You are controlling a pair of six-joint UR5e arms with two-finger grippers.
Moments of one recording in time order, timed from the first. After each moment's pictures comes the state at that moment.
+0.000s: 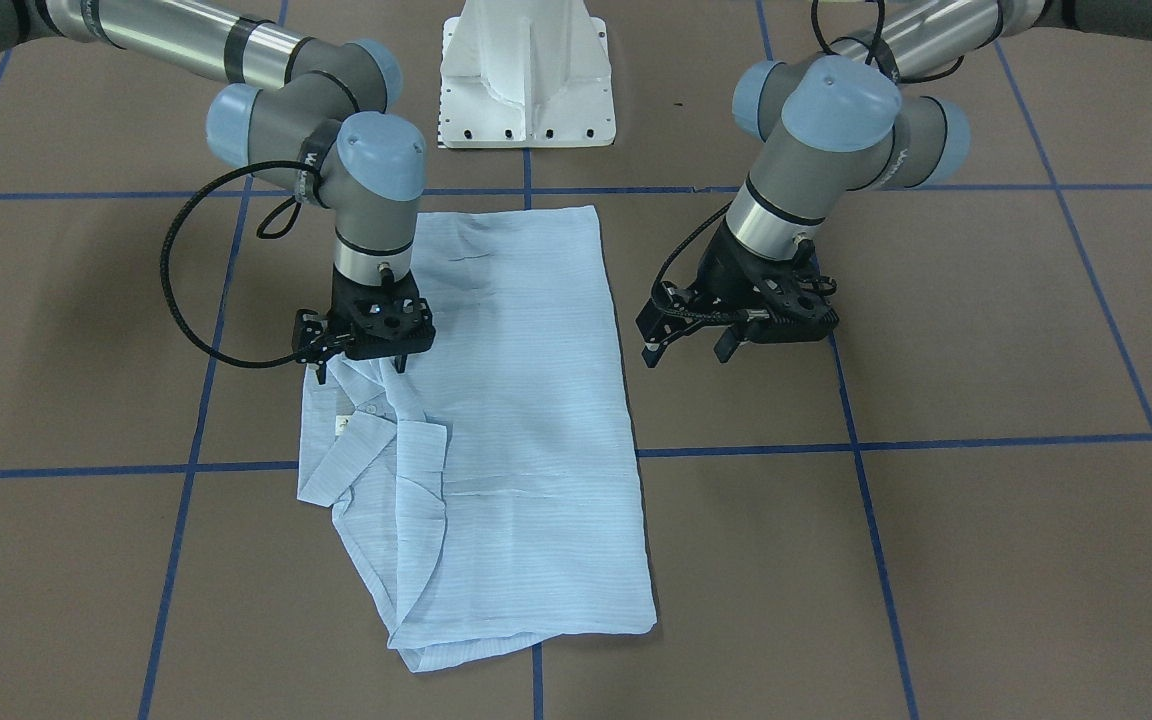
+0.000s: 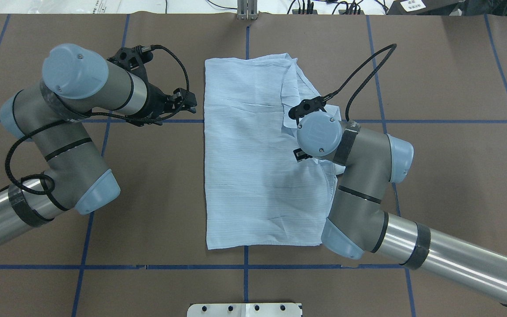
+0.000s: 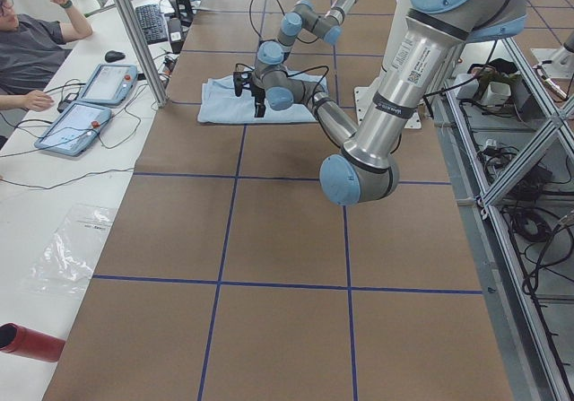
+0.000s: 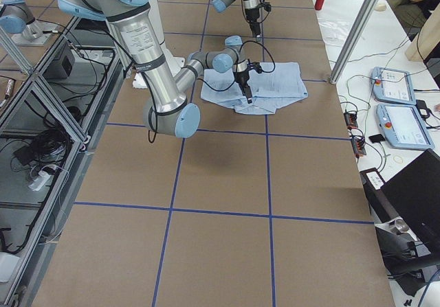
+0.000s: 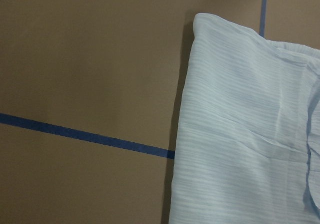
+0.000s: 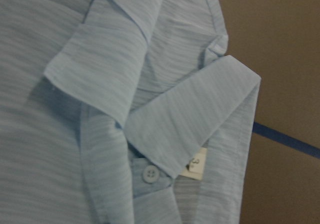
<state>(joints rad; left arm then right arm) -0.72 -2.10 -1.68 -2.01 -1.92 -1.42 0.54 -1.01 1.62 -1.63 1.55 0.81</state>
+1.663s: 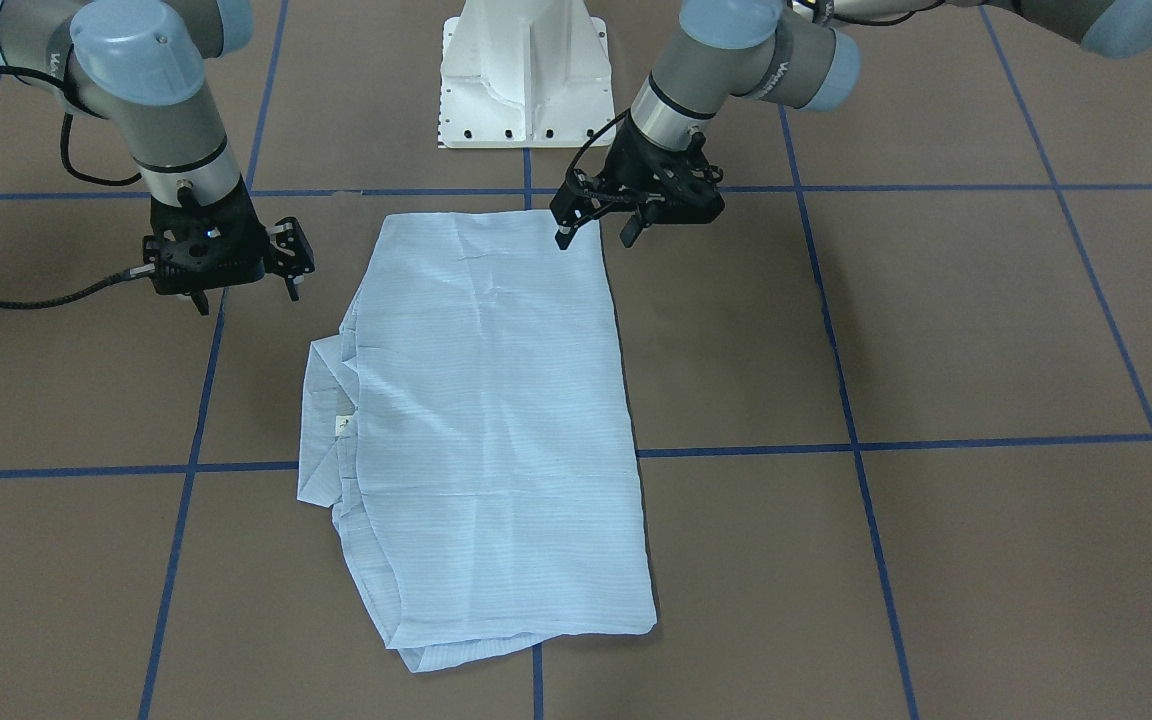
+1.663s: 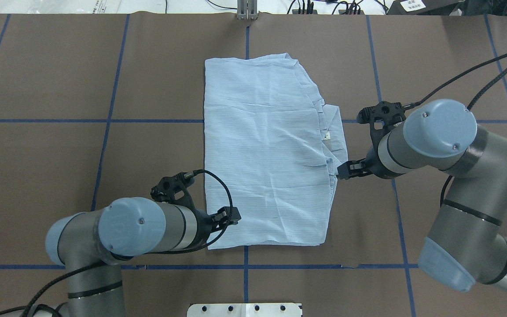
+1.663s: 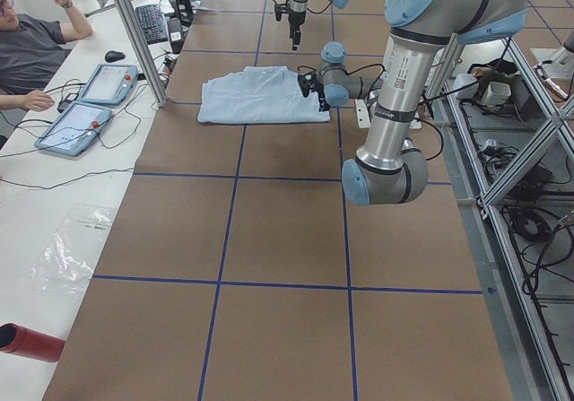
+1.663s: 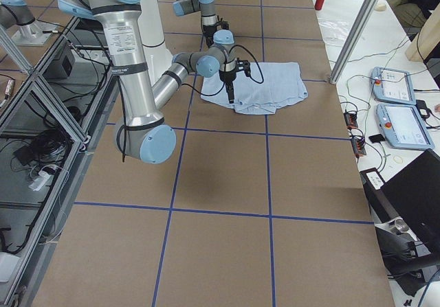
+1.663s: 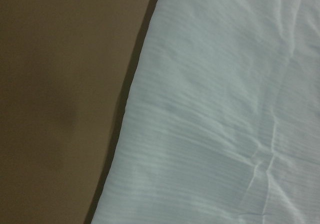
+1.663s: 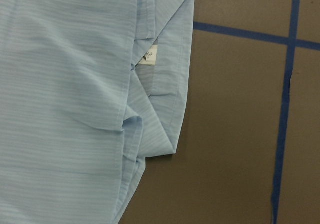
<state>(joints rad) -0.25 -2.02 -1.89 -1.90 -1.67 -1.84 0.58 -1.33 2.06 -1.57 1.85 1.00</state>
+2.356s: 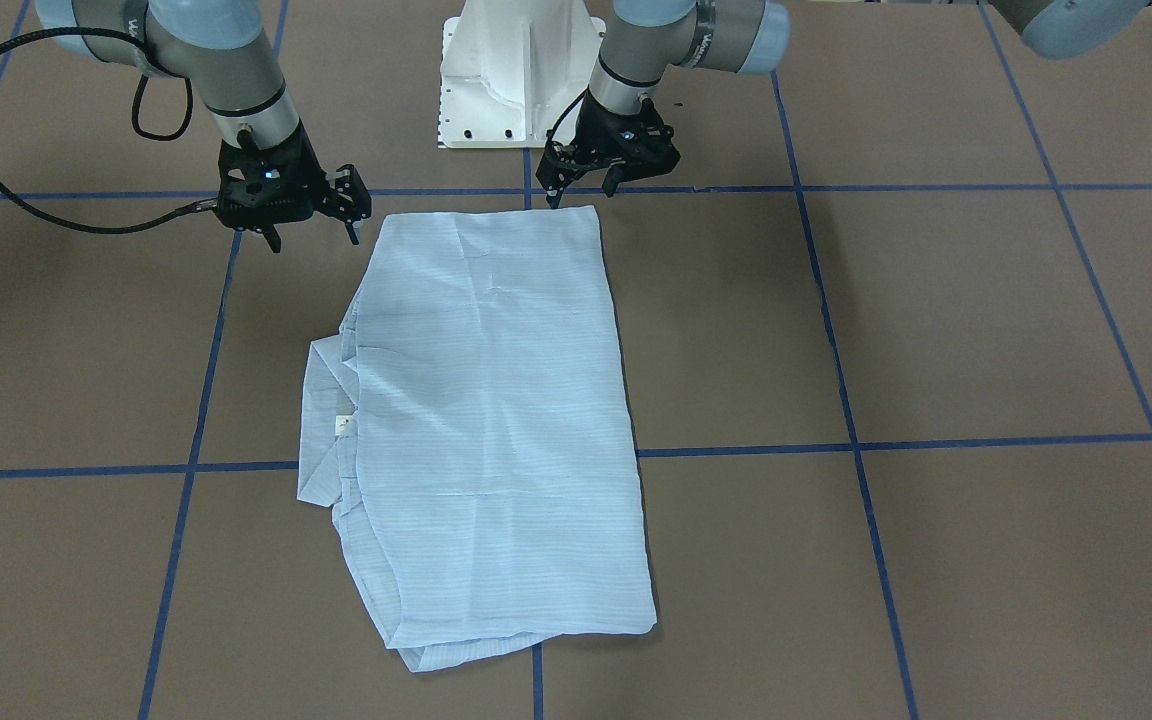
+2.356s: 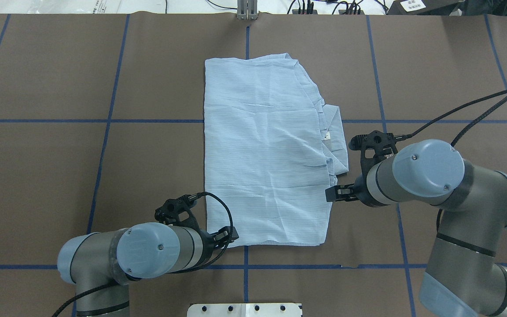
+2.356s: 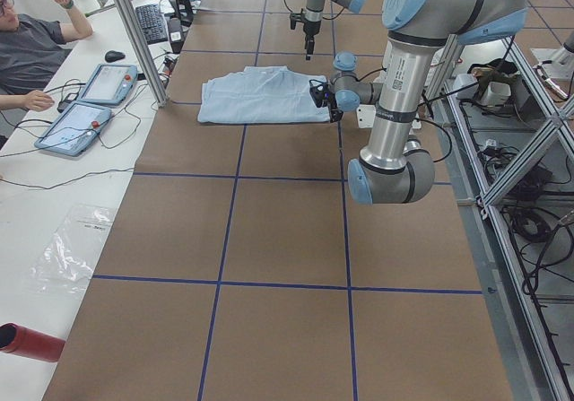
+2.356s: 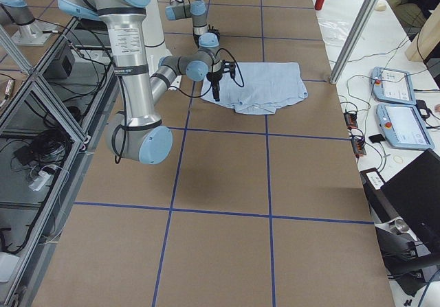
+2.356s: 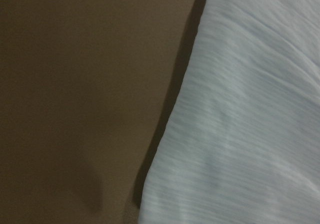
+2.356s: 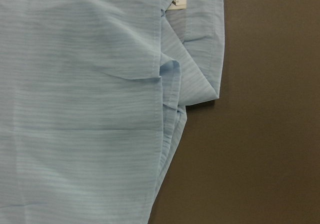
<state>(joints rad) -0.20 -2.02 -1.84 -1.86 -1.63 -1.88 0.45 -1.36 2.09 -1.49 1.79 1.20</state>
